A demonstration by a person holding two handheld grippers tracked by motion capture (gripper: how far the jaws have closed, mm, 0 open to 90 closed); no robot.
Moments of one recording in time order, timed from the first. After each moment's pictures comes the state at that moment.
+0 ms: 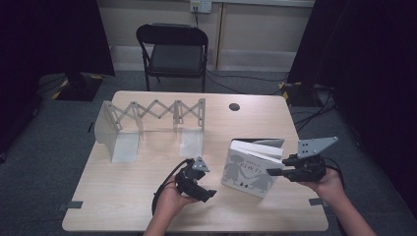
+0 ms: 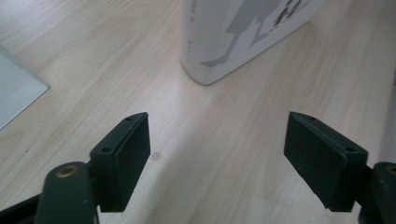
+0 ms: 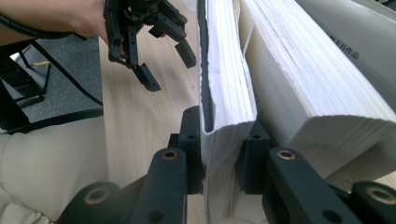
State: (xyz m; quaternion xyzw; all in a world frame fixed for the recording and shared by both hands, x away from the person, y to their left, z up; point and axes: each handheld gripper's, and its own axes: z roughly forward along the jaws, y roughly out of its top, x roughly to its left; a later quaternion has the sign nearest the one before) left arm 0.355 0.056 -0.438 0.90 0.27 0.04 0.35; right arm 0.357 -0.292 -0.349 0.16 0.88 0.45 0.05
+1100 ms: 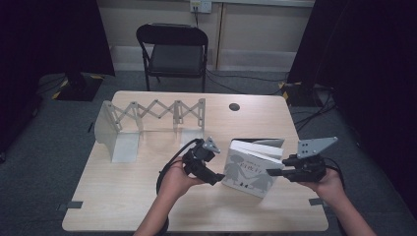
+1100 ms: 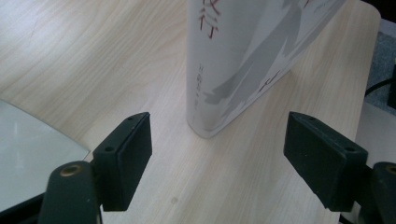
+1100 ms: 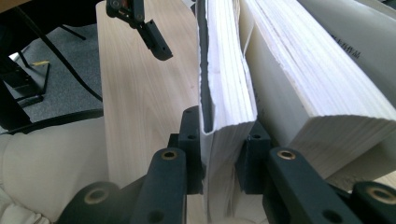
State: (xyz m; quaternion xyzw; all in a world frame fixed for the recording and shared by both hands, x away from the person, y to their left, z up) left arm 0.380 0.035 -0.376 0.91 0.23 0.05 0.34; right arm 0.356 -0.291 -0.349 0.16 0.88 0.45 0.05
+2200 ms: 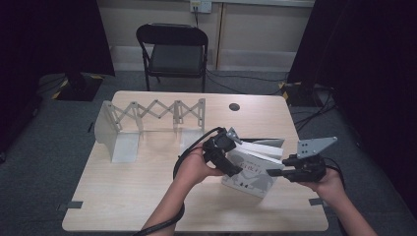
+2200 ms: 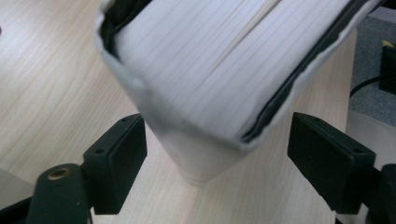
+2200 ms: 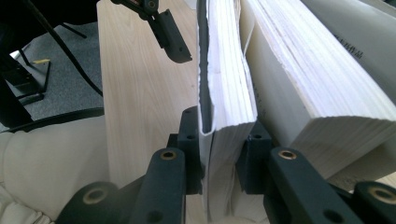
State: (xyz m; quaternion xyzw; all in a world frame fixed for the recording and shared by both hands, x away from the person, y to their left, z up) left arm 0.398 -0.014 -0.348 0.92 0.18 0.04 0.34; right arm 0.356 -0.291 -0.348 0.16 0.88 0.45 0.05
